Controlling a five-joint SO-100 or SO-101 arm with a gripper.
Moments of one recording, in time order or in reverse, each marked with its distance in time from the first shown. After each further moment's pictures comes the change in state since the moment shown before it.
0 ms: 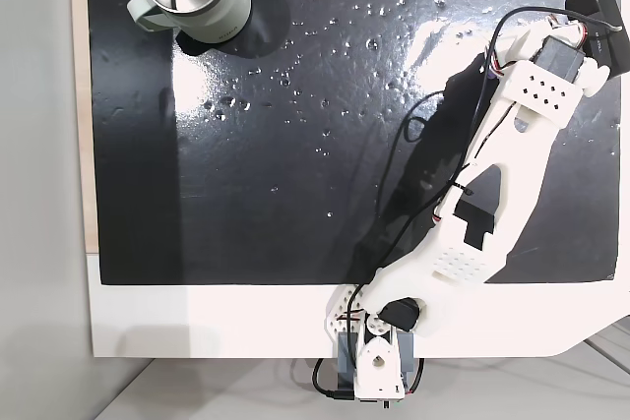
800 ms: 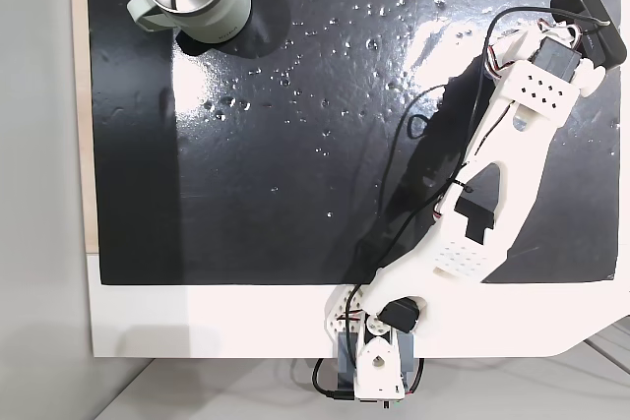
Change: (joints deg) arm 0.1 -4.7 -0.9 1.4 -7.7
